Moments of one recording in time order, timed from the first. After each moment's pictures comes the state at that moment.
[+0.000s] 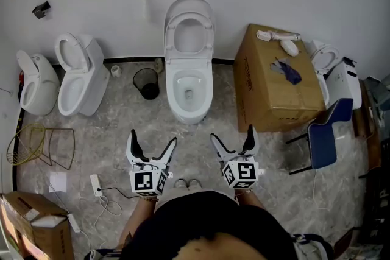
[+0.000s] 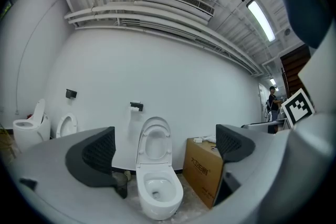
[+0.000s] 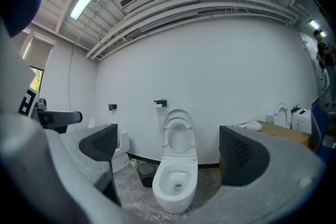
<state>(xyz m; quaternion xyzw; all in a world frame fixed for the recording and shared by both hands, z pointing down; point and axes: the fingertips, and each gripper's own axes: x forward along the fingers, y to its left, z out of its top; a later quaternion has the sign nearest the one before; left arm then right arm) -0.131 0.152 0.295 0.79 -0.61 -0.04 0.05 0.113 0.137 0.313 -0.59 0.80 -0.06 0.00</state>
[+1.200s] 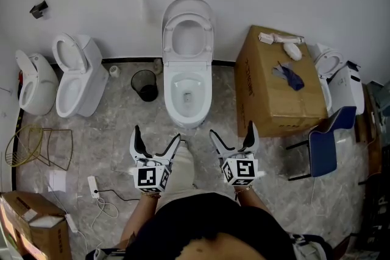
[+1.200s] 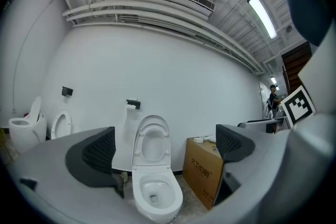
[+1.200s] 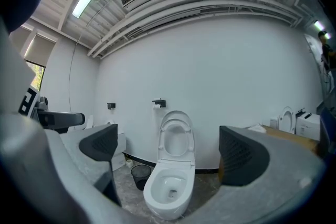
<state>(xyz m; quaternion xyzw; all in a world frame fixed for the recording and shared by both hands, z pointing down) -0.097 0.087 0.311 0.79 -0.61 -0.03 0.05 0.132 0.069 0.320 -0.59 0.81 -0.04 0.00</state>
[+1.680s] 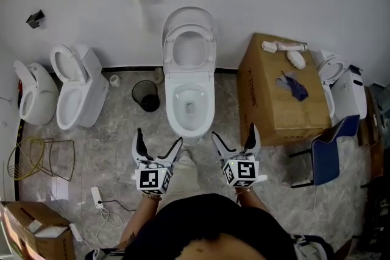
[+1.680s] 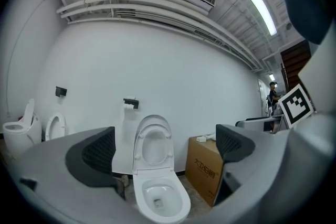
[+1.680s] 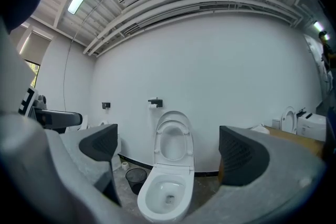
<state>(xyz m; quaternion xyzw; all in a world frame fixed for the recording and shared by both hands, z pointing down) -0.106 0.009 0.311 0.80 -0.60 -0.02 0.04 0.124 -0.008 0.319 -0.60 0.80 -0.05 0.00</state>
